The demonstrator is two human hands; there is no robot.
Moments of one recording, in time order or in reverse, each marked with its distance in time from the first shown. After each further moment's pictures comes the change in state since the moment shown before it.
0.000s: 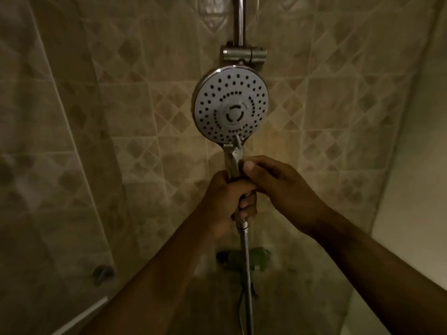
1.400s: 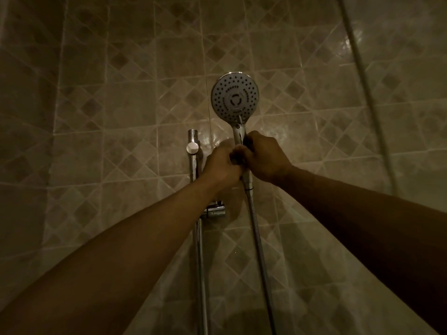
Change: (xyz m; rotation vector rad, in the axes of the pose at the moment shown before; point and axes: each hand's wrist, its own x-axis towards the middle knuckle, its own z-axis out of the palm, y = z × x) left_hand 0.314 0.236 0.085 0.931 0.196 0.662; right_hand 0.301 -0.145 -0.213 -0.820 0.484 -0.530
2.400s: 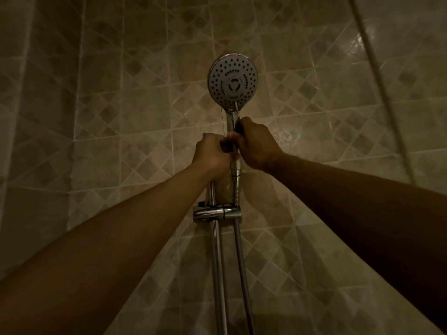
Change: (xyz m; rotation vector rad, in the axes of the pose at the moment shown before) left_hand 0.008 0.005 -0.055 0.125 0.187 -0.020; right_hand 0.026 -0.047 0.017 0.067 0.043 -0.085
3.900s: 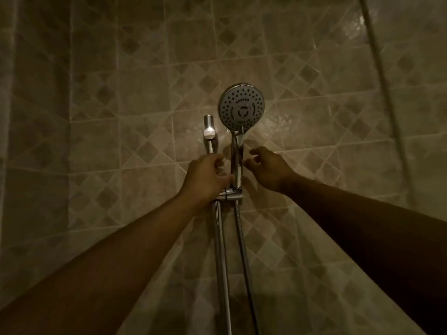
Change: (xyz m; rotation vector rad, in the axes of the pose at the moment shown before) left_hand -0.071 -0.047 -0.005 0.150 -0.030 0.098; right_hand -0.075 0.028 0.017 0.074 -0.207 0.340
